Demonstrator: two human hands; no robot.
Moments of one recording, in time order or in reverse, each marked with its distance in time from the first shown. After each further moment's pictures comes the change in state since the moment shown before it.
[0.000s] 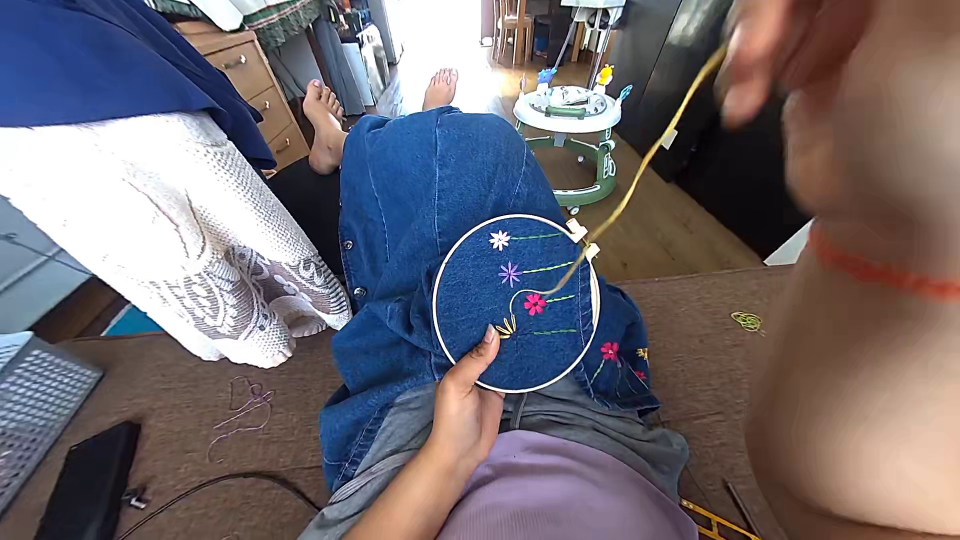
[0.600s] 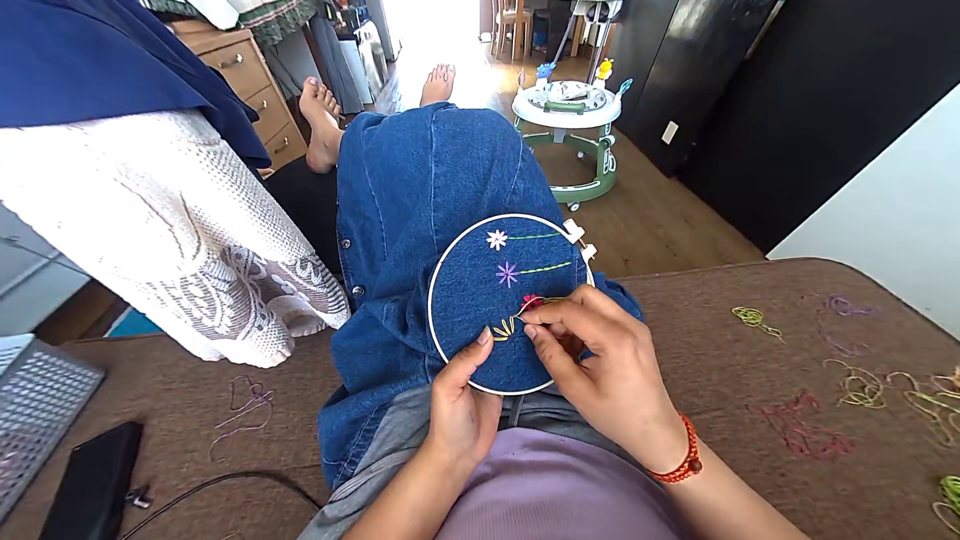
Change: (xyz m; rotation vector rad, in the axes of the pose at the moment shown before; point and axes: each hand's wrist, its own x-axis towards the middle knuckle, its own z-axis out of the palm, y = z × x) left_hand 0.001 -0.002 -0.005 -0.040 -0.076 0.009; right_hand -0.179 0.037 0.057 -0.310 -0.200 0.083
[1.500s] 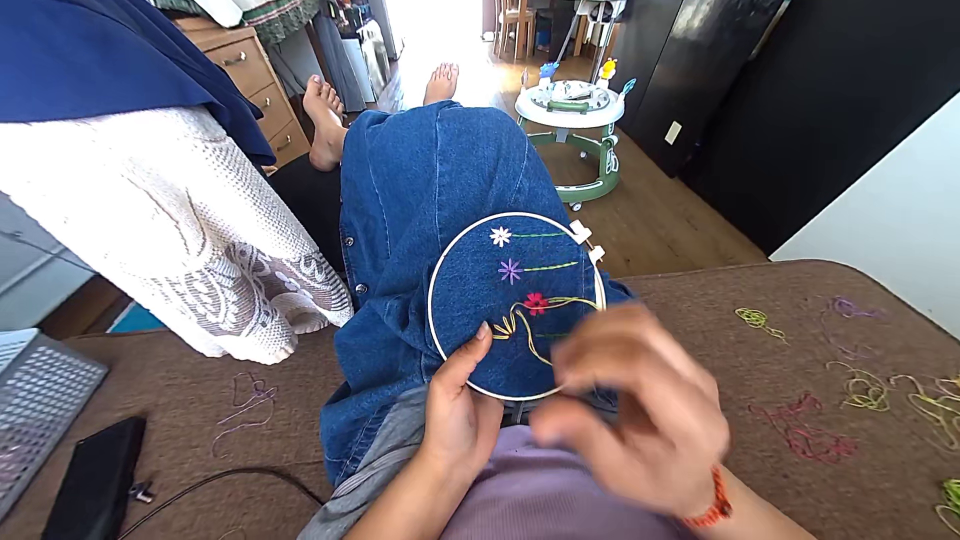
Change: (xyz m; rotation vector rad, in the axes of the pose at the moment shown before) left_hand -0.009 0.012 0.011 -0.007 0.020 -0.018; right_hand -0.006 -0.023 -0.013 0.292 0.060 -0.262
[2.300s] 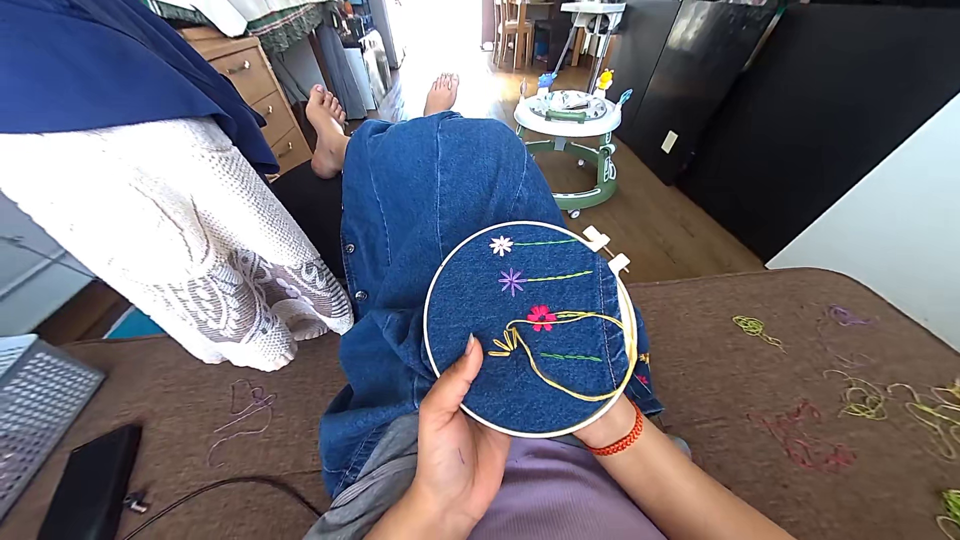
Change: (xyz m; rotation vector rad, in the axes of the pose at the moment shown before) left_hand -0.018 0.009 0.012 -0.158 -0.032 -0.056; right_hand -0.032 0.022 0.025 1.569 0.302 1.159
